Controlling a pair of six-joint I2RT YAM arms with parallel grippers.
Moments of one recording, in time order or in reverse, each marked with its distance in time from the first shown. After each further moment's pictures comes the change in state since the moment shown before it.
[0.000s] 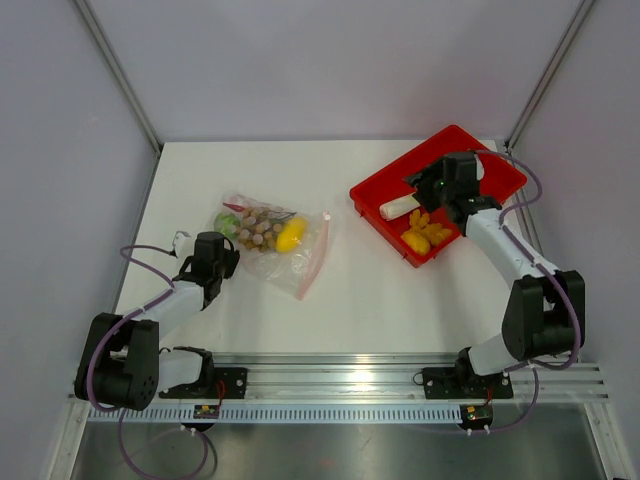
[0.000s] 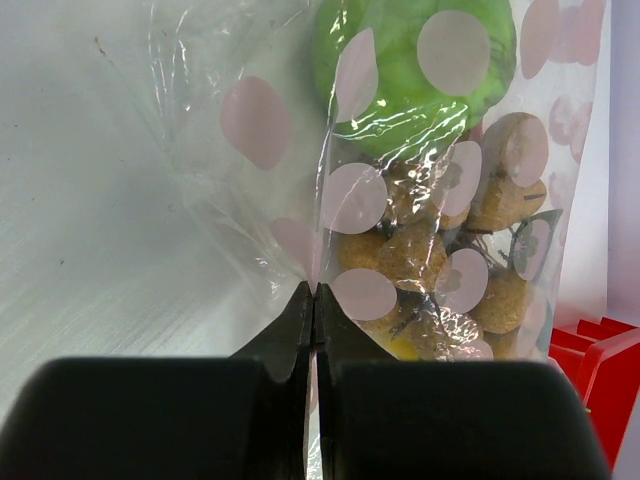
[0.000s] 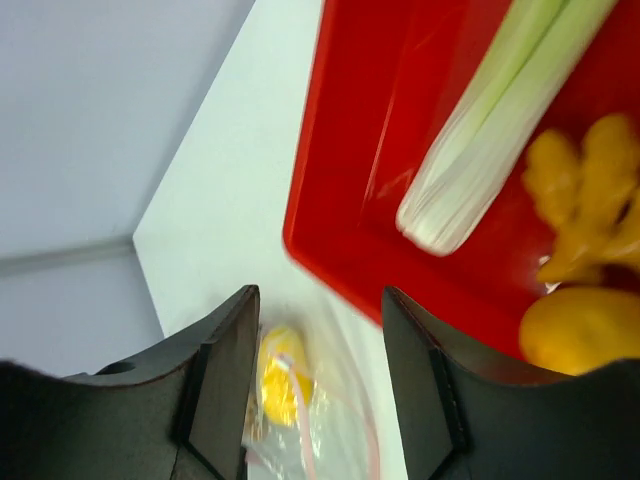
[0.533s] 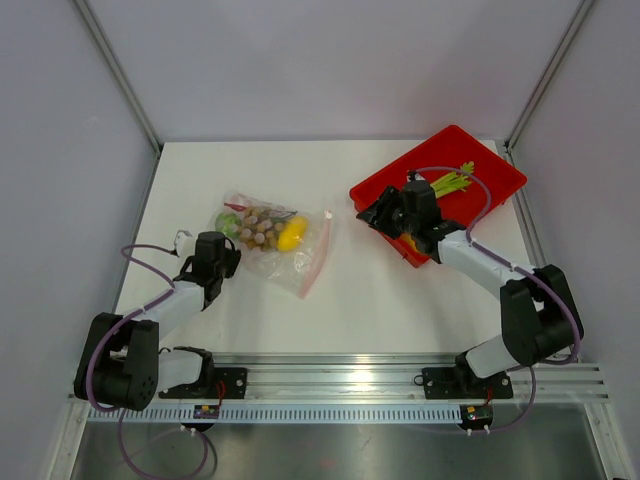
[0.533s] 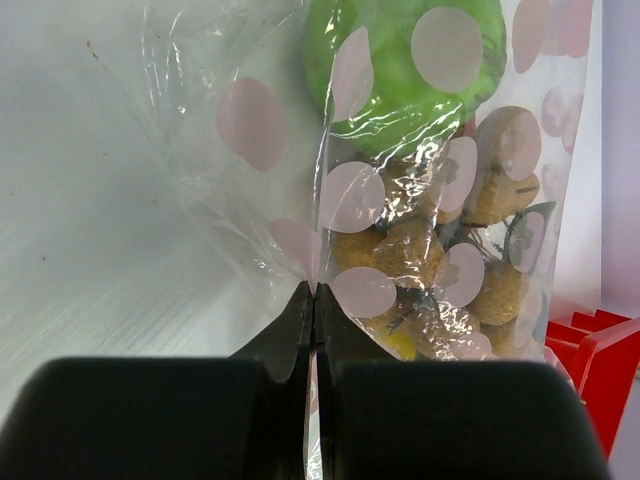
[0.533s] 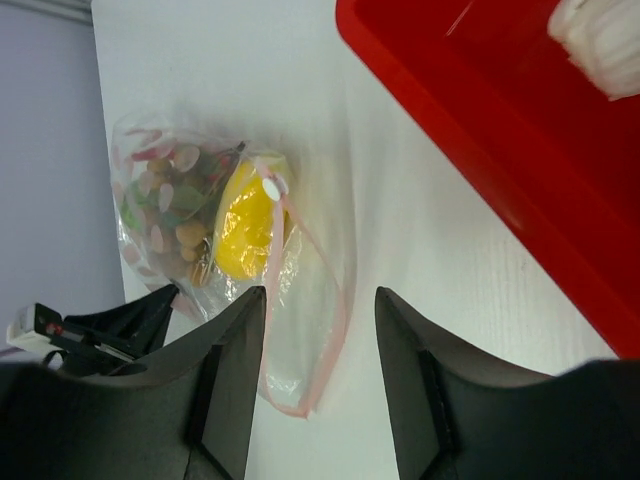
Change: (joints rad) left arm -0.012 0.000 0.000 0.011 0.004 -0.003; right arm 0.274 -0.035 -0.219 0.208 -0.127 -0.151
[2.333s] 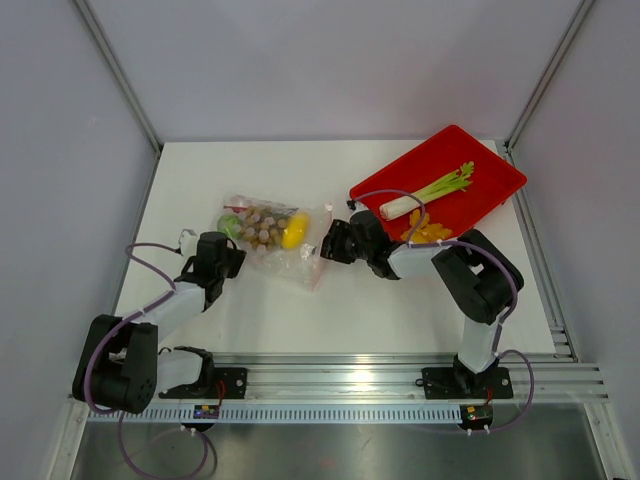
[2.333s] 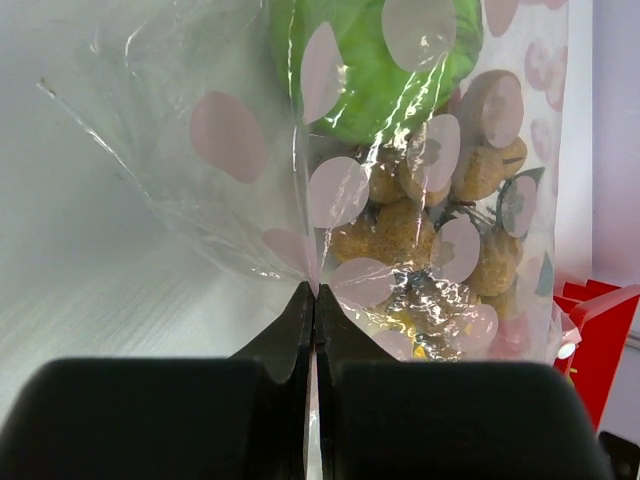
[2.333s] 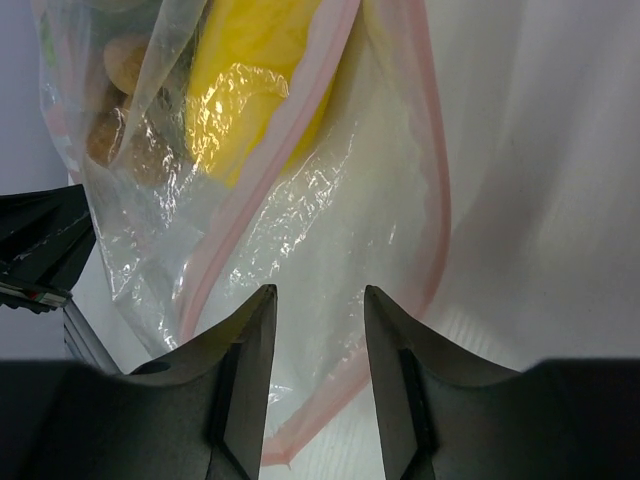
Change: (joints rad) left arm -0.020 -0.011 0.000 0.003 0.040 0.000; right arm 0.262 0.365 -0.033 0.402 -0.049 -0.048
